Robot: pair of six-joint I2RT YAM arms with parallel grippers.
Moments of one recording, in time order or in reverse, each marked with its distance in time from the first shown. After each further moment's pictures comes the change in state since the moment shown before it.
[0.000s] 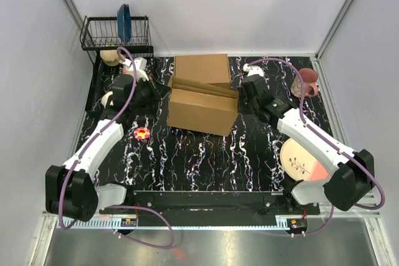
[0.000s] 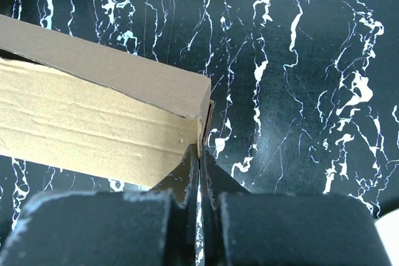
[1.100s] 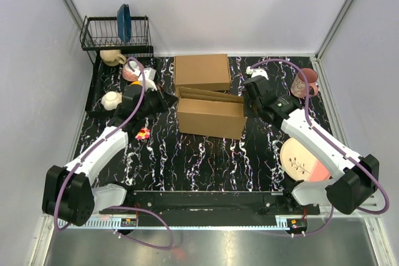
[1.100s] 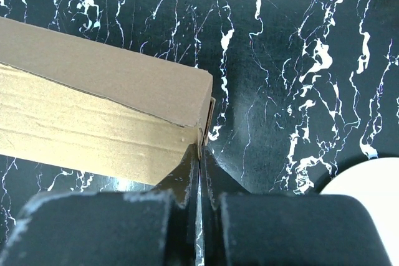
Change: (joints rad) left arm -0.108 -0.035 -0.129 0.067 -0.086 -0.047; right arm 0.002 -0.035 0.048 -0.192 0.038 -0.022
